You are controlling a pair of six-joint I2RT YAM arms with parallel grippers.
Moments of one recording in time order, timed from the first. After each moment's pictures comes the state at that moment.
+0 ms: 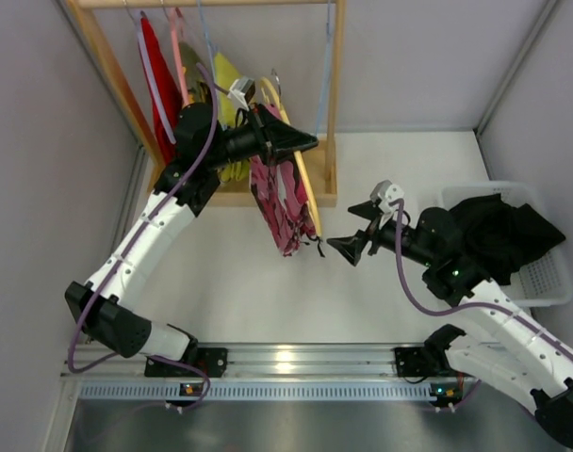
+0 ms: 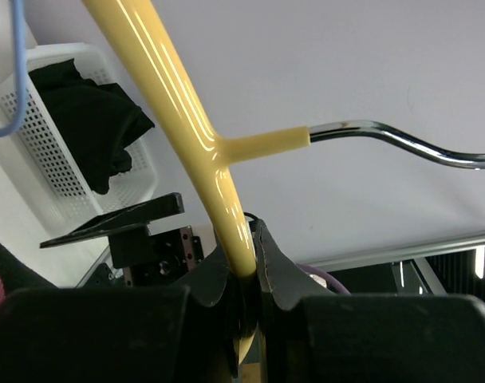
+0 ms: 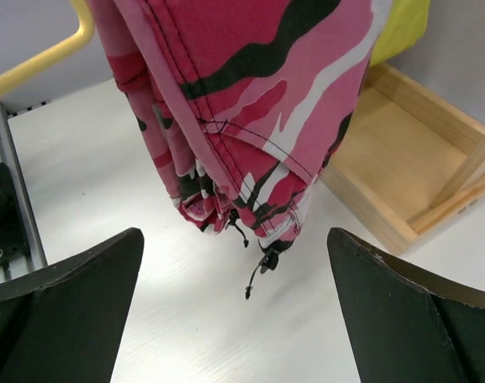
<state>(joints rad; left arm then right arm) -0.47 1.42 1.54 -0.02 0.71 -1.34 0.60 0.82 0.72 0.02 -0.39 0.01</state>
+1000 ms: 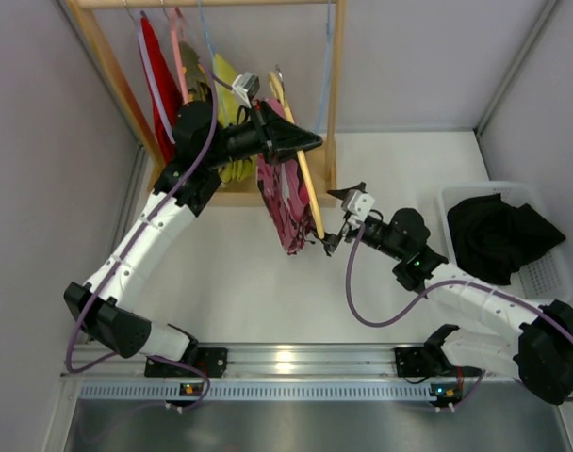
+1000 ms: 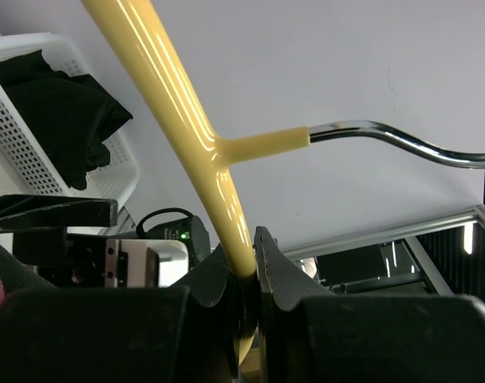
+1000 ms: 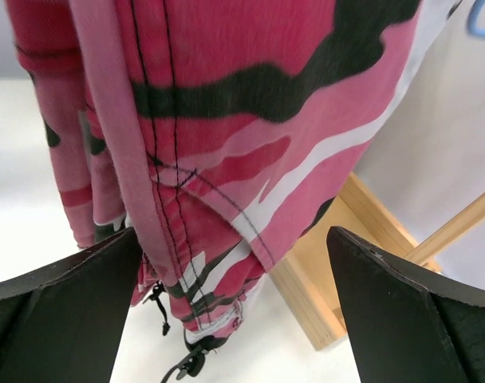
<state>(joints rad) -0.49 1.42 1.58 0.01 0.75 -1.36 0.67 1.09 0.60 0.58 -0.36 -0.28</state>
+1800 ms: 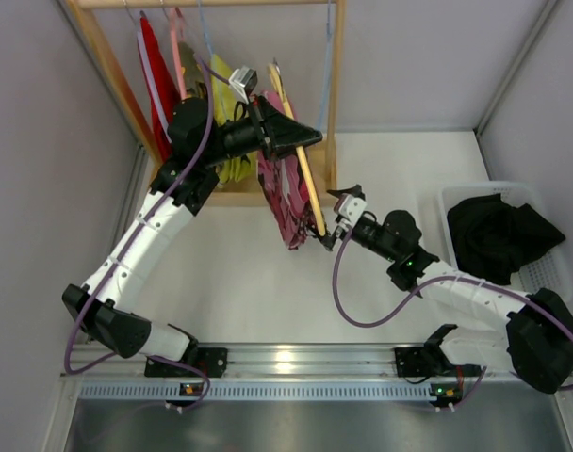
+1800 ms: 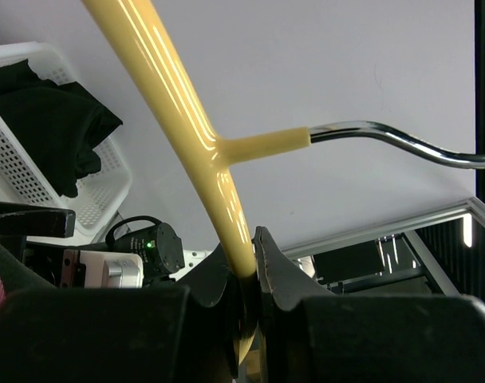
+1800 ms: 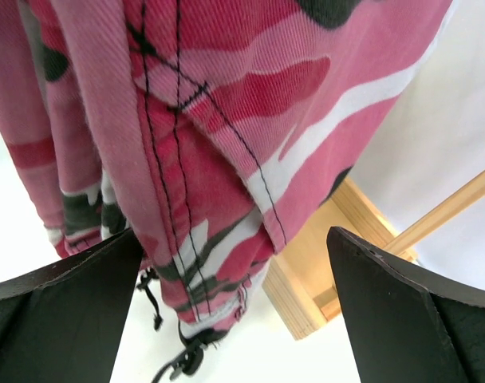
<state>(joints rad) -0.50 1.42 1.62 0.01 0.75 -1.36 0.69 1.17 0.58 0.65 -0.29 -0.37</state>
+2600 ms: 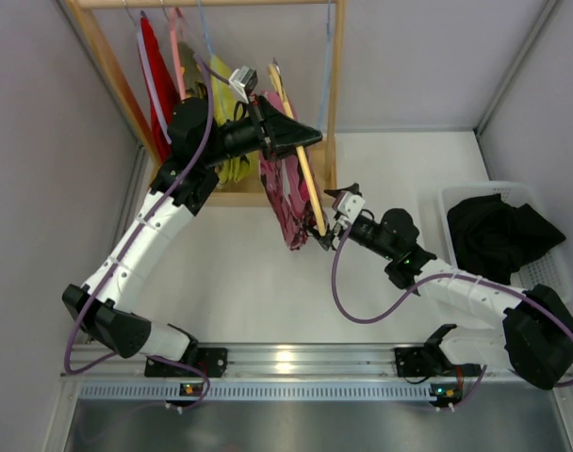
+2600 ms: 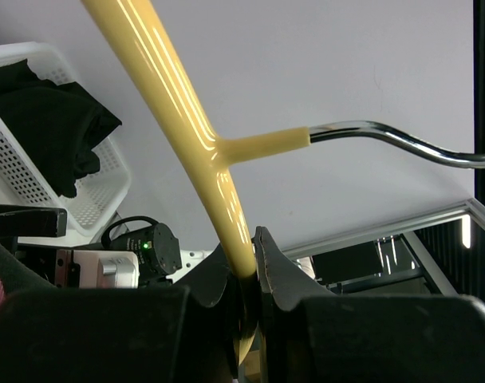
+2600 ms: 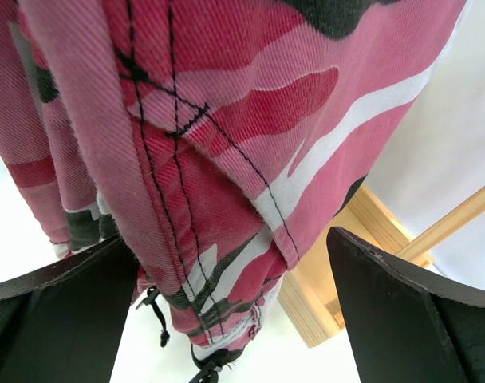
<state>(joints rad) -0.50 1.42 1.62 0.01 0.74 -1.37 0.69 1.20 0.60 0.67 -0.30 -0.33</state>
